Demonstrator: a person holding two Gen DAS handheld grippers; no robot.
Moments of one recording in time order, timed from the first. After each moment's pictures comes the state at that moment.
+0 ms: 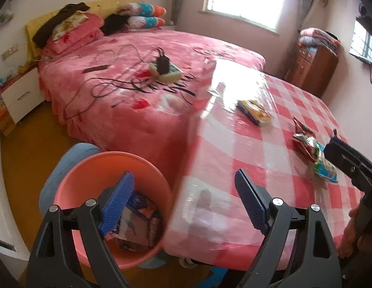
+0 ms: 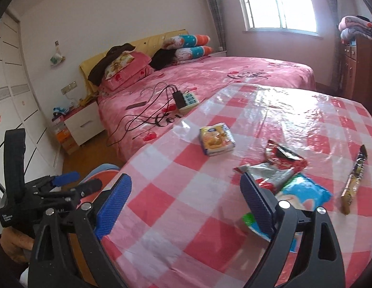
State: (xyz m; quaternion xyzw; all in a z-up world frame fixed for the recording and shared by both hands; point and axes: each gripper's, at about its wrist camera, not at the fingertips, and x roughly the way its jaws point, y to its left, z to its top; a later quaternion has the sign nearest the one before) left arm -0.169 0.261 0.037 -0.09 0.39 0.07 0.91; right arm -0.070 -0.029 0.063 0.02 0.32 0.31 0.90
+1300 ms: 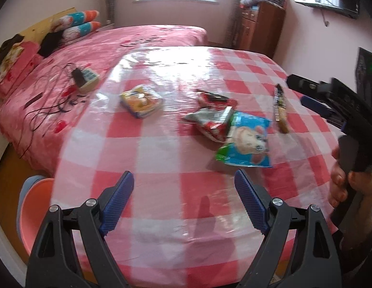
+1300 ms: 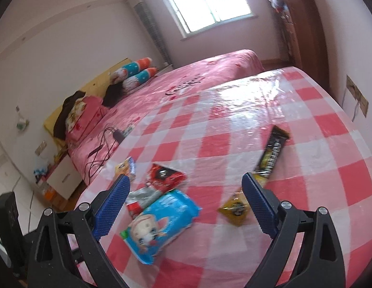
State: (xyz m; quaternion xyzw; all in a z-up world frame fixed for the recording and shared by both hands) left arm -0.127 0.101 0.046 0.01 0.43 -0.08 0.90; right arm -0.009 -0.207 0.050 0.18 0.33 0.18 0.91
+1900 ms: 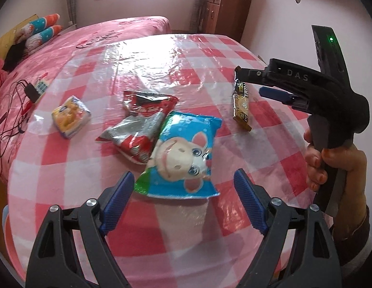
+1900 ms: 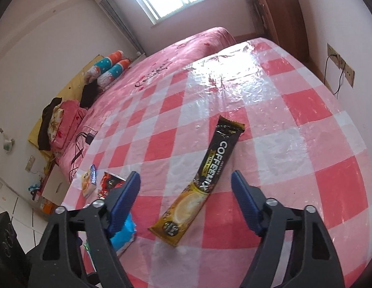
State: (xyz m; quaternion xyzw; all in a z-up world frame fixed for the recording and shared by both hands) left arm -0.093 0.025 0.028 0.04 0.45 -0.17 0.87; right arm 0.037 -0.259 0.014 0.22 0.40 0.14 0.88
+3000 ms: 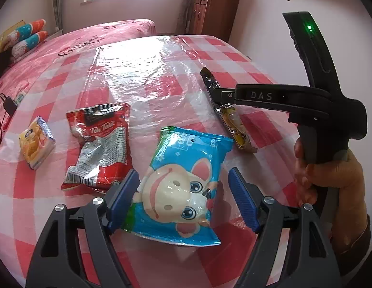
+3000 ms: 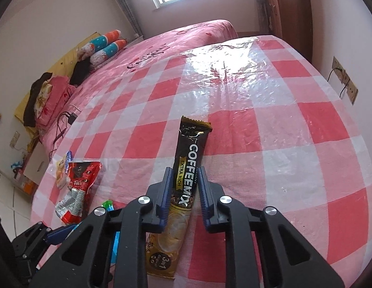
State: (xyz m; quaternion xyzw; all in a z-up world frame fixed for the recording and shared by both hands) left arm -0.057 -0.002 0.012 0.04 0.44 -0.20 0.87; right arm 0.070 -0.241 0.000 0.15 0.43 0.13 0.88
